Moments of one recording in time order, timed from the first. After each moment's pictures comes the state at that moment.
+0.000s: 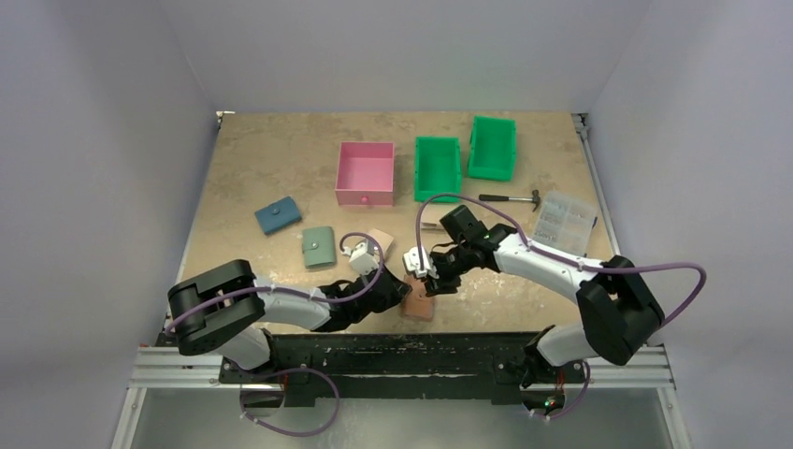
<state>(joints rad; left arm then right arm) -1.12 1.52 0.47 0.38 -0.42 -1.32 0.68 1.42 0.81 -0.52 -0.69 -1.03</state>
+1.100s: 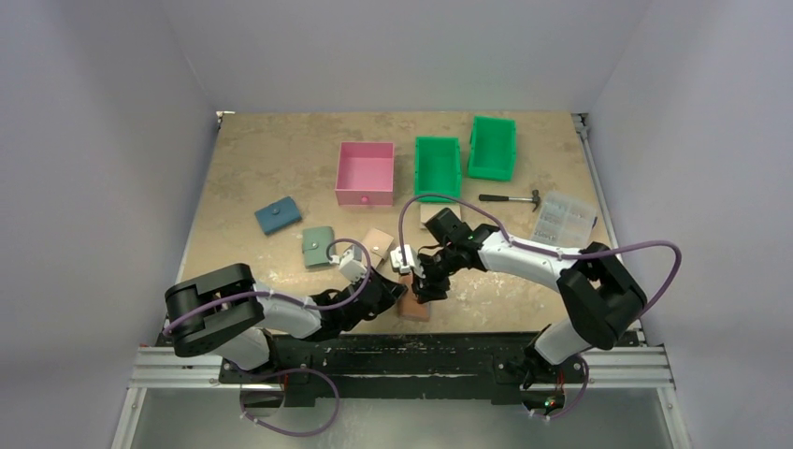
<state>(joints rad) -1.14 1.49 0.34 0.59 -0.48 -1.41 0.75 1.53 0.85 -0.47 -0.66 -0.85</state>
